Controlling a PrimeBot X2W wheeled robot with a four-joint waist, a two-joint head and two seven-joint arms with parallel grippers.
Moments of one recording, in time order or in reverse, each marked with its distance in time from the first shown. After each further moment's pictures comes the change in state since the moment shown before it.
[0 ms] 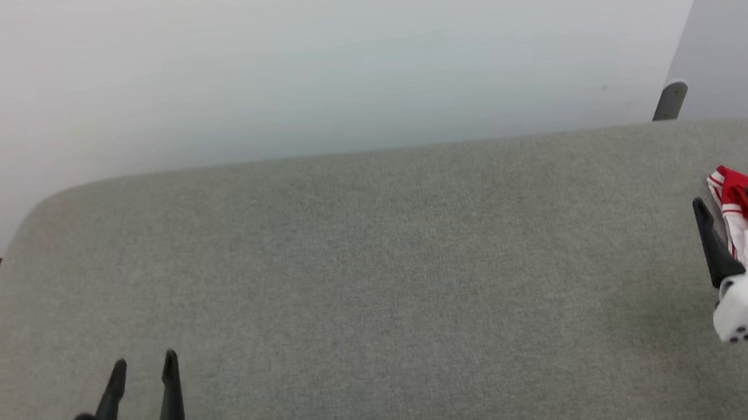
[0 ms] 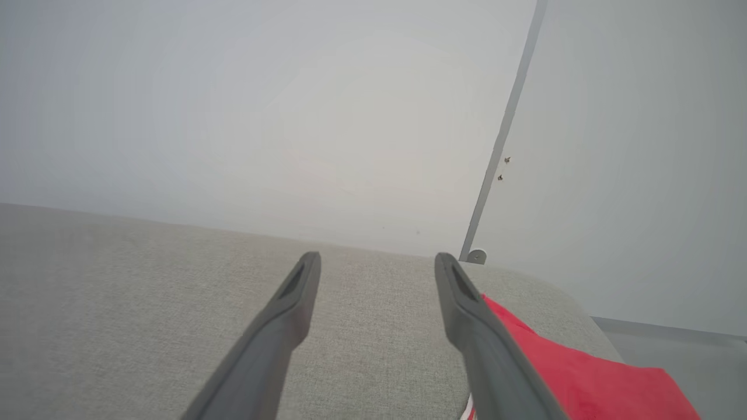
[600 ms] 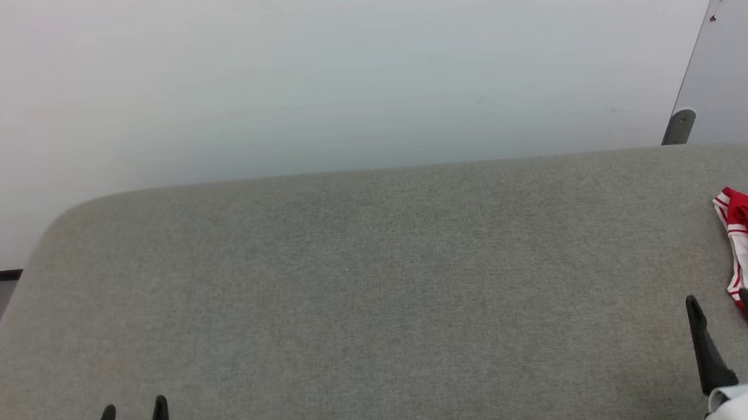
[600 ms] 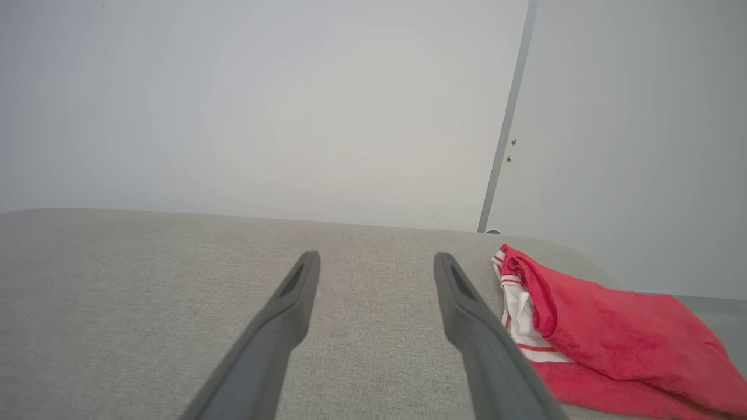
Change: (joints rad) left arm 0.121 -0.021 0.071 -0.035 0.040 -0.039 -0.001; right arm 0.398 0.159 -0.181 -0.361 -0.115 0.000 0.000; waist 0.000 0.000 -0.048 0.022
